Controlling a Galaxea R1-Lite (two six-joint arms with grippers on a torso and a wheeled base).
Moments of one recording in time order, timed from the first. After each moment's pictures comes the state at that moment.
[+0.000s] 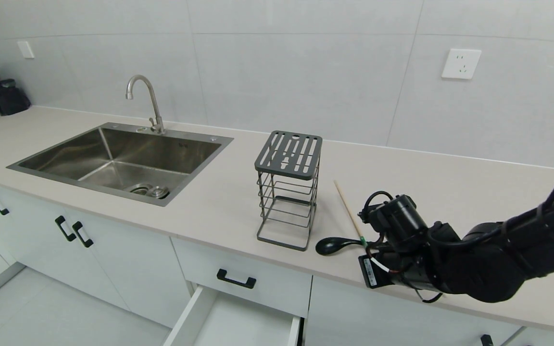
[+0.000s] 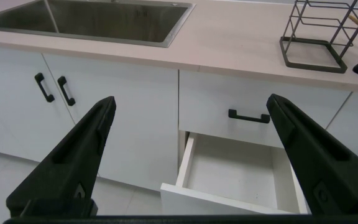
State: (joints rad) left arm 0.00 0.00 0.00 0.00 -0.06 0.00; right arm 0.60 1.98 -0.81 -0.17 -0.27 0.31
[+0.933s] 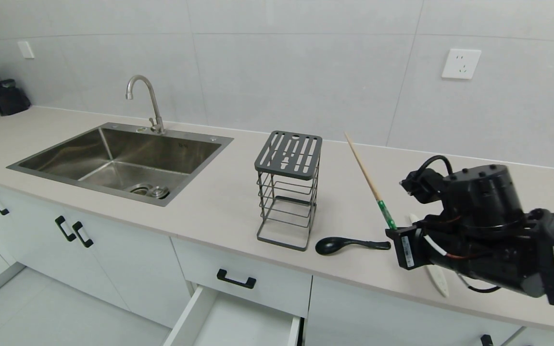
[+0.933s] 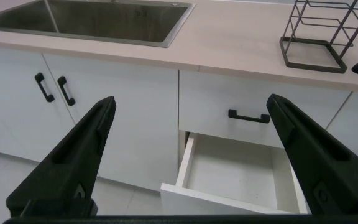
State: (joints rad) left arm 0.00 0.00 0.00 0.00 -0.06 0.00; right arm 0.58 1.64 -0.68 -0.29 -0.22 0.15
